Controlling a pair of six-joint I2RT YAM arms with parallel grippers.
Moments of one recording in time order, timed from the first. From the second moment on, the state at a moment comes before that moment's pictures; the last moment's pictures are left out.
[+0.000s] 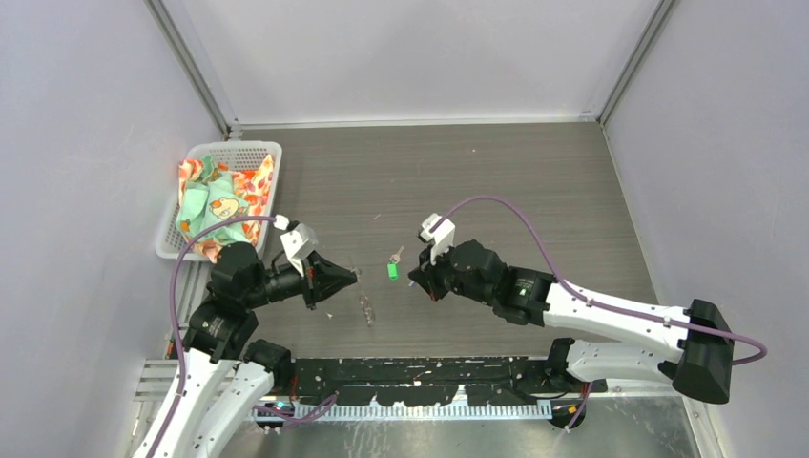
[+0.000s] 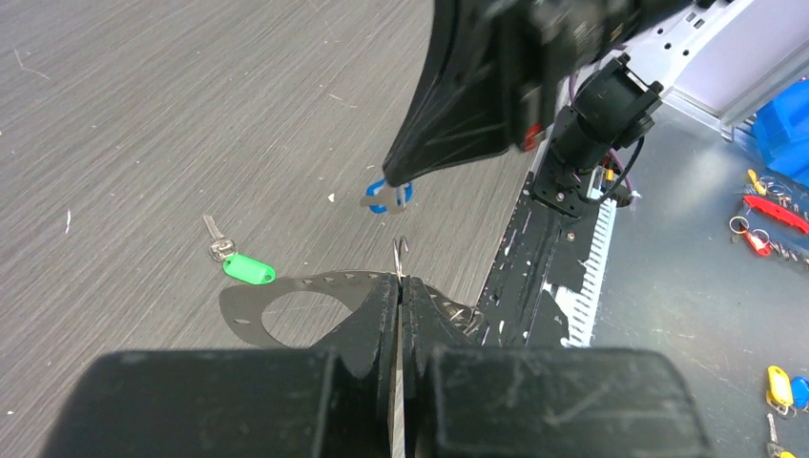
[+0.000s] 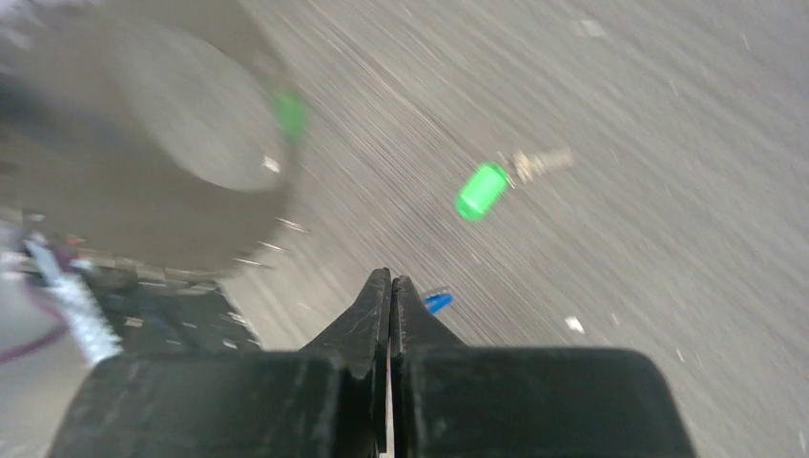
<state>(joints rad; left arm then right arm) -0.36 0.48 0.70 -0.45 0.79 -0.08 1.10 1.08 0.81 -0.10 0.10 0.27</state>
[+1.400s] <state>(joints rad) -0.36 0.47 0.70 -0.46 0.79 -0.09 1.08 1.46 0.65 0.18 0.39 0.35</state>
